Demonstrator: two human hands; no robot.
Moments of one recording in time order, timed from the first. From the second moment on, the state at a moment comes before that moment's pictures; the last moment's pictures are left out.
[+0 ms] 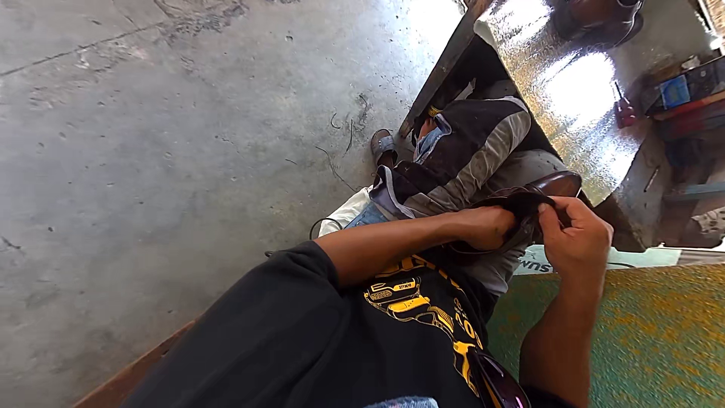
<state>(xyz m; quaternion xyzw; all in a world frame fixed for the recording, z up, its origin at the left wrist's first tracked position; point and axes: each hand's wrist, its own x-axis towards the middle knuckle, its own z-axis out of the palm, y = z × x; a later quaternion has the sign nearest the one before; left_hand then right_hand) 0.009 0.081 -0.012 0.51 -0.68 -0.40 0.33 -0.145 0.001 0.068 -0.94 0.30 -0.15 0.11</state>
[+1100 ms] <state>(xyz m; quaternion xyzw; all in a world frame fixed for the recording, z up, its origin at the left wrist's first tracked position) 0.037 0.079 -0.121 0.56 -0.69 -0.34 0.31 -0.163 -0.057 -0.003 -0.71 0.43 -0.32 0.46</state>
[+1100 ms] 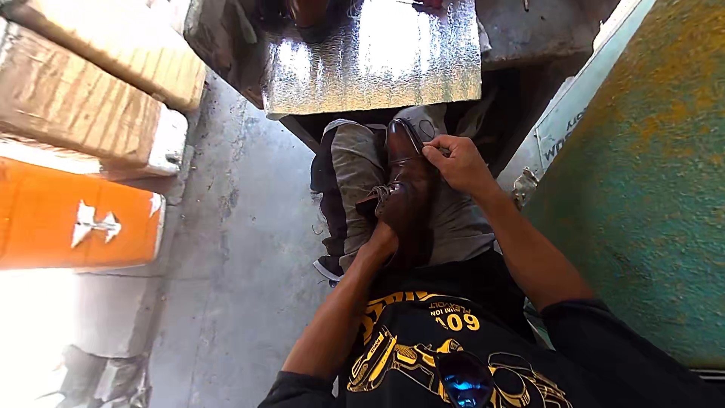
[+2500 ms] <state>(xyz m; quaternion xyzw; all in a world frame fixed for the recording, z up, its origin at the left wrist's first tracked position) 0.007 0.101 -0.034 0.62 -0.48 -0.47 0.41 -0.162 -0.055 -0.010 -0.68 0.42 -0.33 0.50</state>
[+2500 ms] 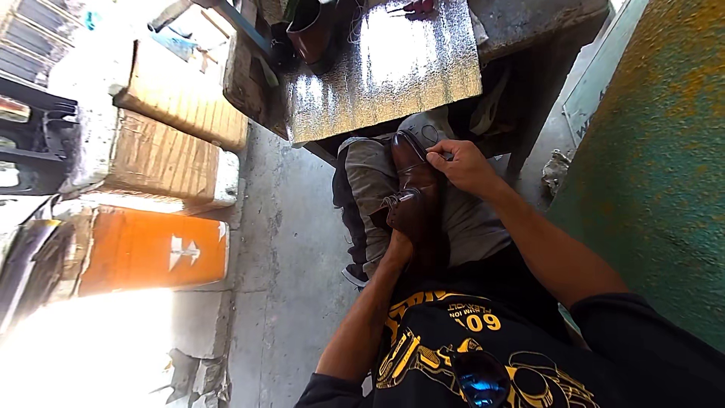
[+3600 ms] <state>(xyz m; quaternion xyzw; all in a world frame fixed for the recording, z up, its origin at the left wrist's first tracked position) 0.016 0.092 -0.058 0.61 -0.55 -0.43 0.36 -0.218 -0.061 0.016 -0.89 0.37 -0.11 0.25</state>
